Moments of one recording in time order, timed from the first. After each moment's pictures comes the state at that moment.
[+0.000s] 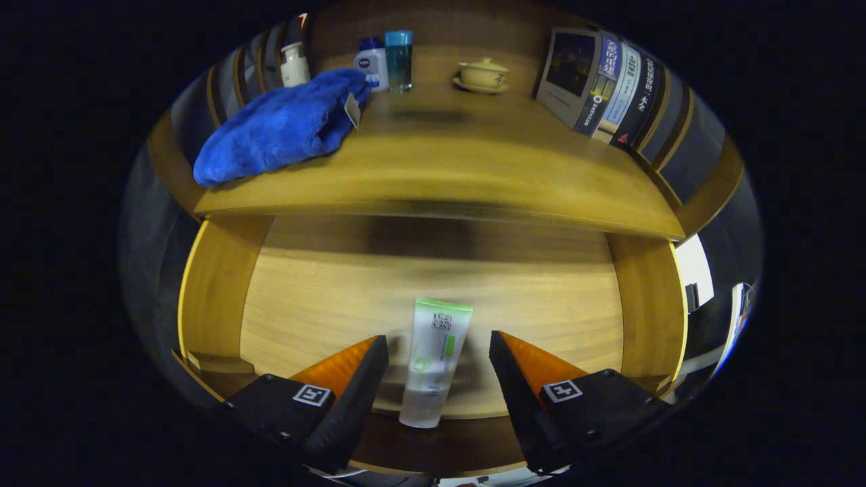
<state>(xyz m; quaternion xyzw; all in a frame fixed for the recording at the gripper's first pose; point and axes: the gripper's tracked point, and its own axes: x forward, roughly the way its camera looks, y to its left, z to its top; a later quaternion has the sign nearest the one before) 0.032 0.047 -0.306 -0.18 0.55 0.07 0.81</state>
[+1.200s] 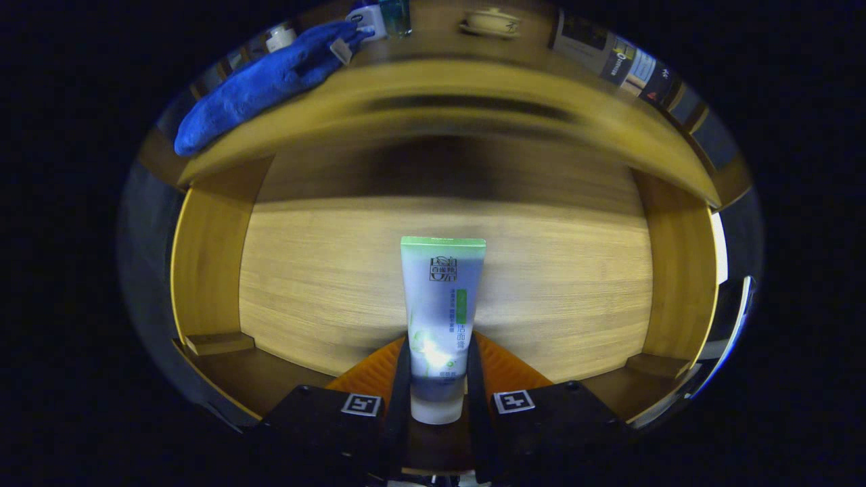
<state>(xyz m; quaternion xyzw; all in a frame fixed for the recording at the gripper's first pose) 0.019 0.074 -0.236 -0.16 0.62 0.07 0.77</state>
